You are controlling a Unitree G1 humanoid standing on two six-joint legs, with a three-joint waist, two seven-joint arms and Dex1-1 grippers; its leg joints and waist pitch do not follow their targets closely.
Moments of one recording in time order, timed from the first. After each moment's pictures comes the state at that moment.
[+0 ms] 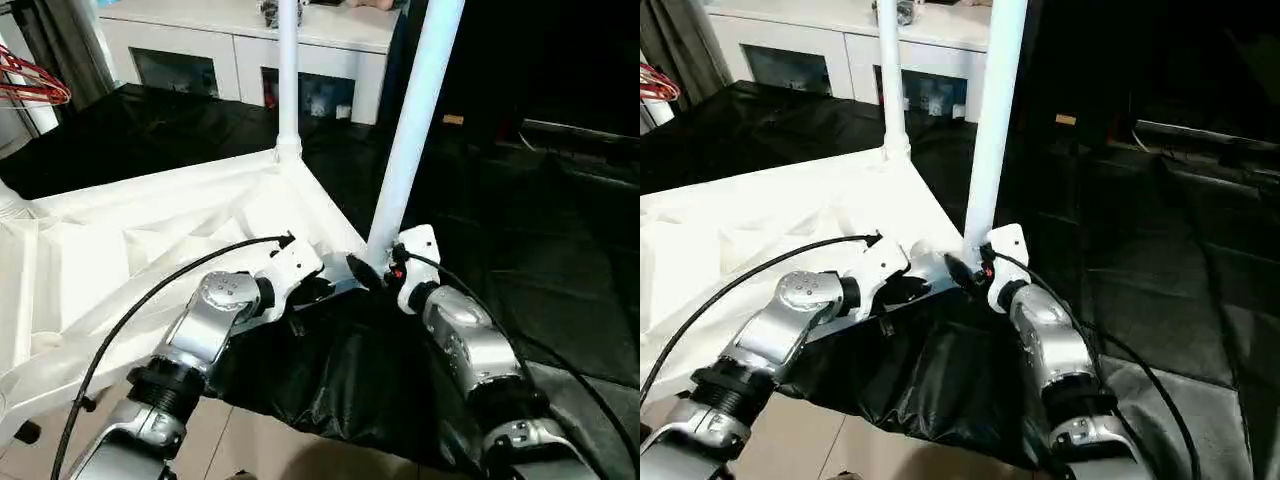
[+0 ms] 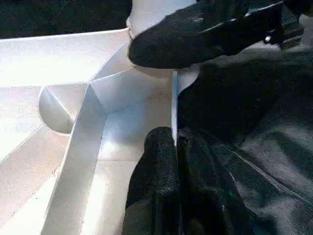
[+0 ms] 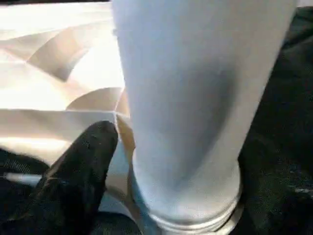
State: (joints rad) left arm -0.51 0.23 -0.25 0.43 0.10 0.22 -0.84; right arm -0.48 -0.08 0.01 0.63 0.07 0.07 0.55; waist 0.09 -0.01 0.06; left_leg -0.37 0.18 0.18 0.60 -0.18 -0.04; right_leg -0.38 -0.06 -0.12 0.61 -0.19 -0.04
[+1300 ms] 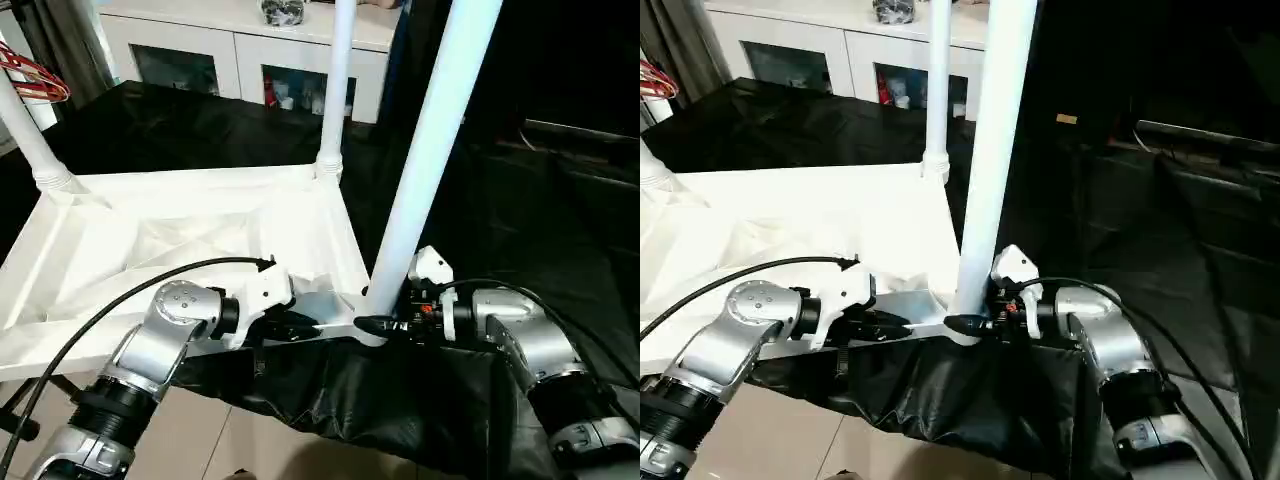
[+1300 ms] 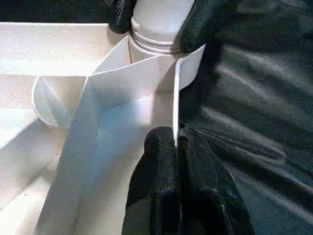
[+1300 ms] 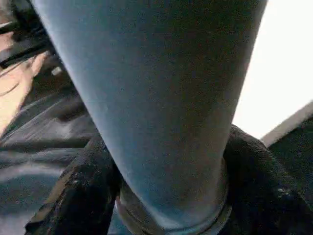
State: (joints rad) left arm -0.41 0.38 -0.27 0.29 0.01 0.19 -1.11; right arm -0.44 -0.29 0.12 0.51 0.14 0.15 1.09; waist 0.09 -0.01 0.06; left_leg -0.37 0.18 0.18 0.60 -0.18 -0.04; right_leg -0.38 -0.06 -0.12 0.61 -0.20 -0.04
